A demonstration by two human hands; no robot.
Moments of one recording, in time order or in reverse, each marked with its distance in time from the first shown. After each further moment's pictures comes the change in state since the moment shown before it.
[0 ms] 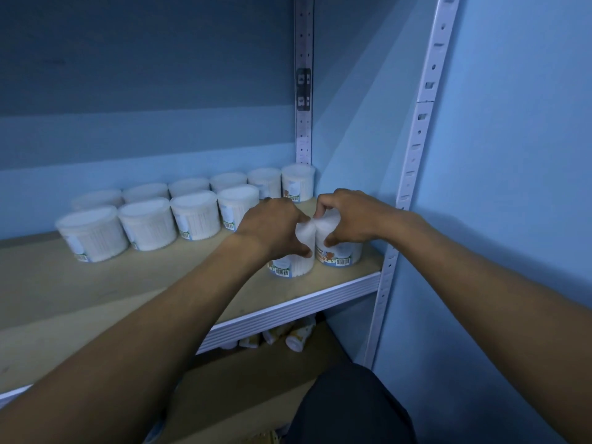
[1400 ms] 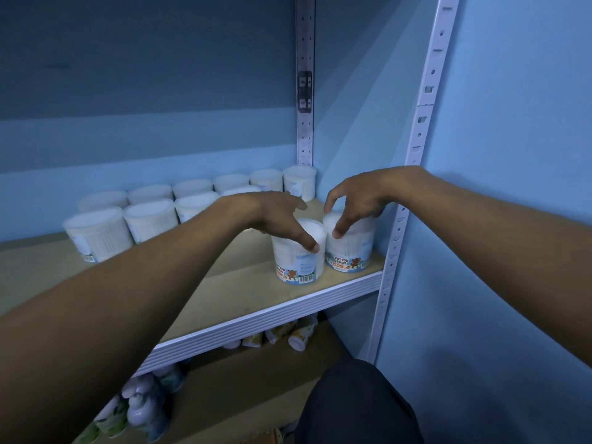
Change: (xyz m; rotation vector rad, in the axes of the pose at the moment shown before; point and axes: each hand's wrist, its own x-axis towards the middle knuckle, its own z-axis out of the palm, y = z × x) left_hand 0.008 -0.005 -0.045 -0.171 -0.420 -0.086; right_hand 0.013 -0.016 -0.054 -0.177 -0.370 0.156
